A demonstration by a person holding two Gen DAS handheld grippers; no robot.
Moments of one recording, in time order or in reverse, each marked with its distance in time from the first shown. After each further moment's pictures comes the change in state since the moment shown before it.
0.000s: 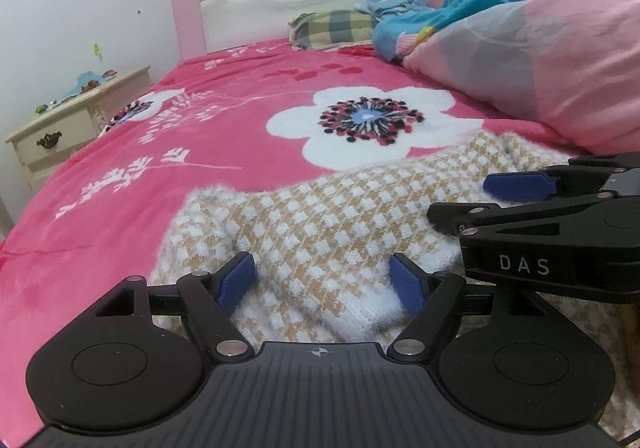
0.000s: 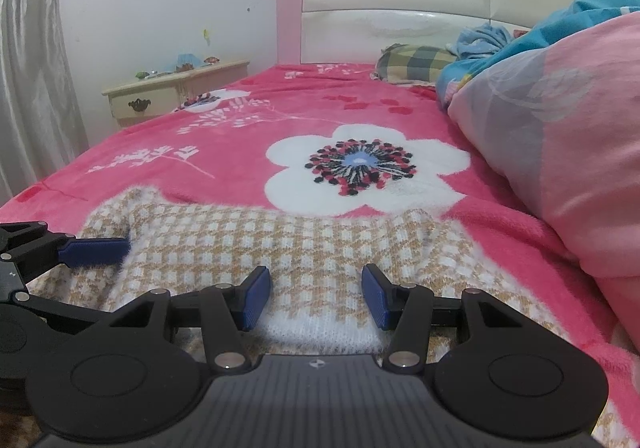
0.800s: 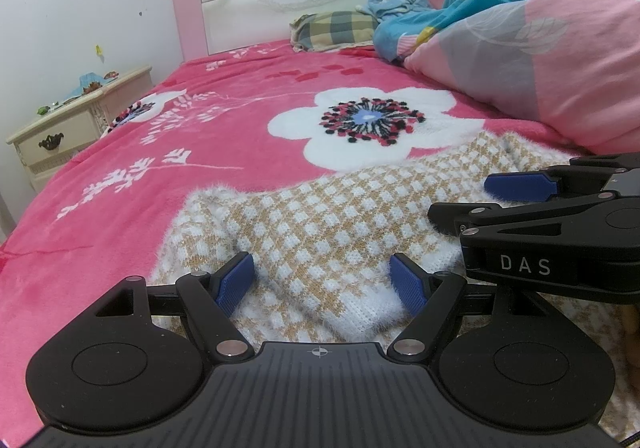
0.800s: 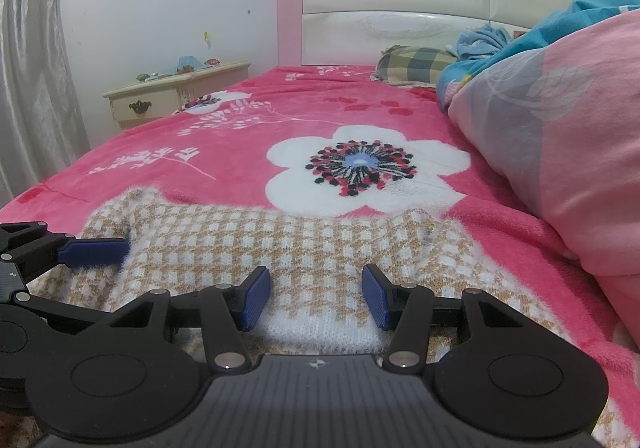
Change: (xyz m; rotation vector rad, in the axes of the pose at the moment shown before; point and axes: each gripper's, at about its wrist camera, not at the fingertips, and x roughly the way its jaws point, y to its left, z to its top) left arm 0.000 -0.001 0.000 0.005 -0.003 0.002; right arm 0.000 -0.002 0.000 -0.003 -0.006 0.006
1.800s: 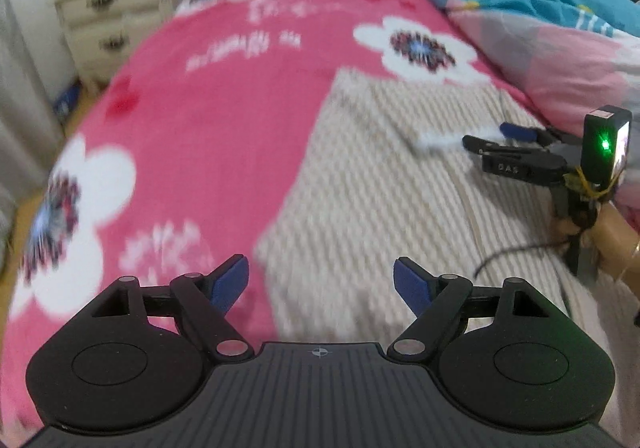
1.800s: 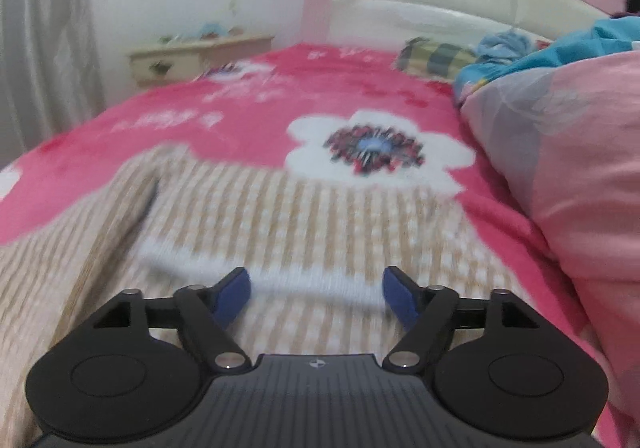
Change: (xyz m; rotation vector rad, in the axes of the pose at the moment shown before) left arm -0.174 0.115 -0.018 -0.232 0.404 -0.103; right arm -0.036 0.012 -0.009 -0.144 0.119 0.026
